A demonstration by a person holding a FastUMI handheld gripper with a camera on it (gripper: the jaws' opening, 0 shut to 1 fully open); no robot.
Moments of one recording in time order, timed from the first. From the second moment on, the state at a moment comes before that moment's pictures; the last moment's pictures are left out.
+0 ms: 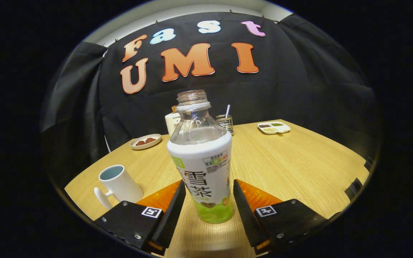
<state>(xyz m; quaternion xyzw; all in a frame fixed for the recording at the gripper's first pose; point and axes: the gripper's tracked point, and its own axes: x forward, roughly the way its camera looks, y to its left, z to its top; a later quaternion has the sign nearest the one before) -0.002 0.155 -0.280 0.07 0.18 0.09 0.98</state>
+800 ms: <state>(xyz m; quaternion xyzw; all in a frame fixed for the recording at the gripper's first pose) -0.004 0.198 -0.245 -0.11 0.16 0.11 0.98</state>
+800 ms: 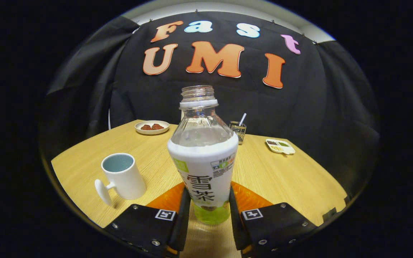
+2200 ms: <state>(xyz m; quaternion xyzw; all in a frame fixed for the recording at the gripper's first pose) 0.030 0.233 -0.203 -0.63 0.00 0.05 0.77</state>
